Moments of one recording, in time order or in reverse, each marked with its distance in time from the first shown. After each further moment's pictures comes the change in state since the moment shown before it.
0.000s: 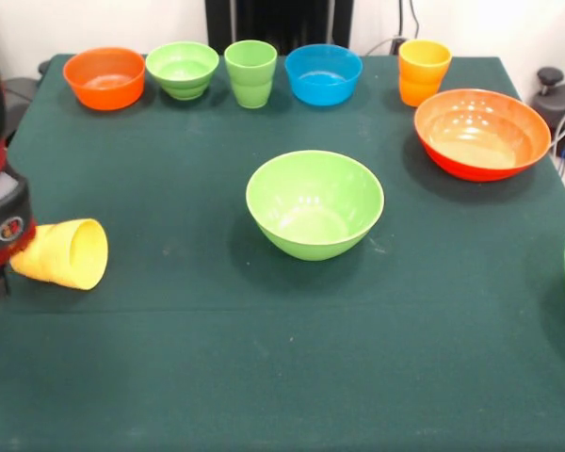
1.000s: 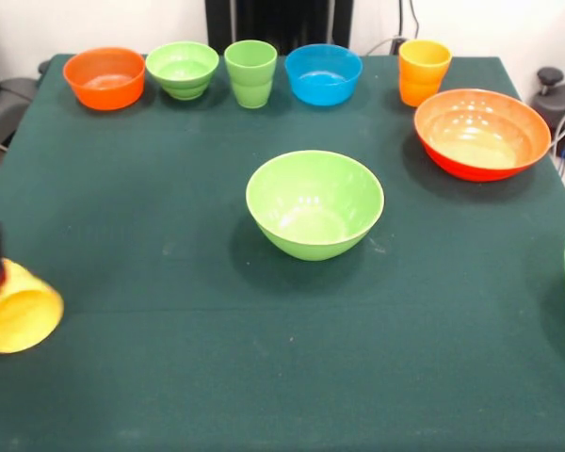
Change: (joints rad) arm -0.045 0.145 -0.279 -0.163 0.269 0.043 0.001
